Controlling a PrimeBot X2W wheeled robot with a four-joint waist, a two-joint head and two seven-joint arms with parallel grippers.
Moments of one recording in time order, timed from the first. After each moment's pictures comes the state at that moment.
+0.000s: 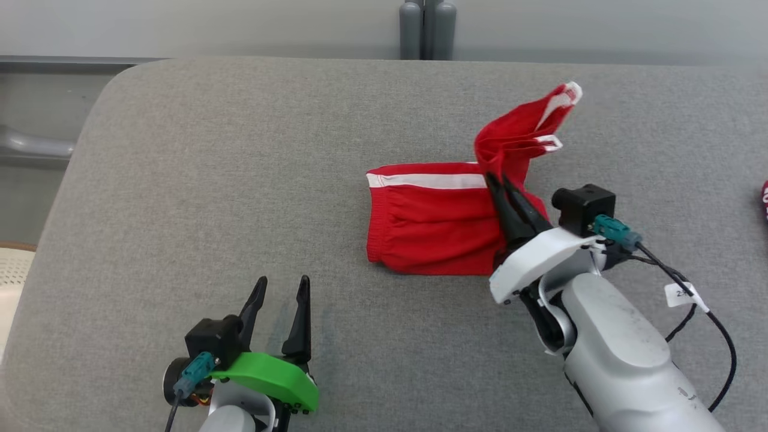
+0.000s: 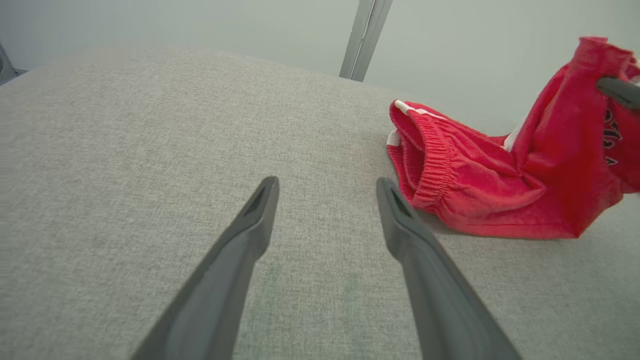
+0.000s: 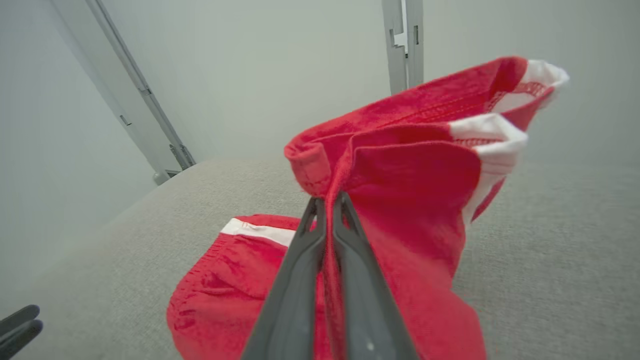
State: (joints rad) left arm -0.17 0.05 -0.30 0.41 -0.41 -0.04 -0.26; right arm -0.54 -0.08 0.35 0.59 0.40 0.13 -0.26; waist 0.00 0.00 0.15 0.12
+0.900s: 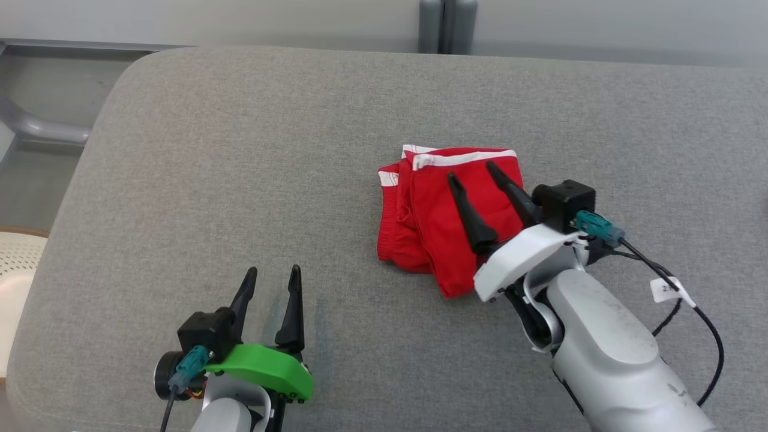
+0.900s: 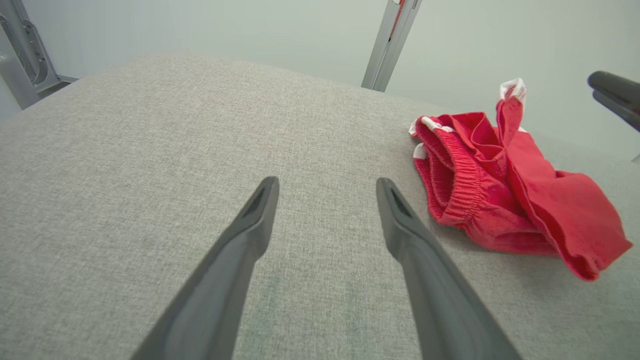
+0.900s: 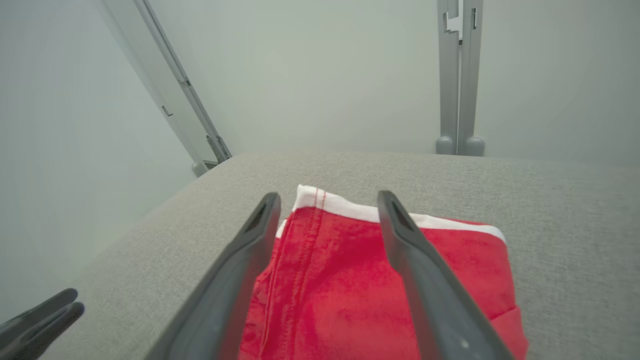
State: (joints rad) left arm -0.18 0.05 -0.29 0.39 -0.41 -0.01 -0.26; right arm -0.57 -0.05 0.43 0.60 0.45 0.13 -0.26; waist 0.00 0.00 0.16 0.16
